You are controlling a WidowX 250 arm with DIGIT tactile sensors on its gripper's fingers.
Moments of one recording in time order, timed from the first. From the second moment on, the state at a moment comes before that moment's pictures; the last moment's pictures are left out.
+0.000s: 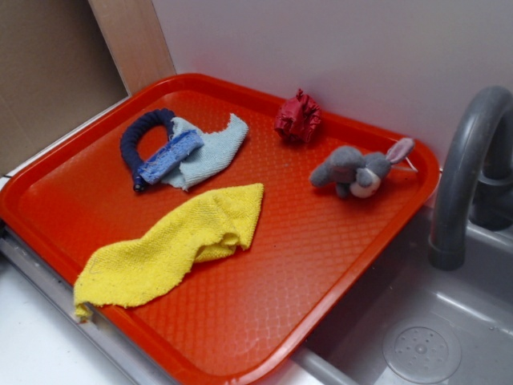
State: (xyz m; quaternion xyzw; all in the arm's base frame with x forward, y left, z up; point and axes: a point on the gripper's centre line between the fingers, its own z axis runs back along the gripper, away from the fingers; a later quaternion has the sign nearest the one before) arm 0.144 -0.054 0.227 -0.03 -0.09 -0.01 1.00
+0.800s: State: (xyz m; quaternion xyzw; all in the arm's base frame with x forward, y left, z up) arm 0.234 -0.222 0.162 -0.12 -0.15 -0.13 0.97
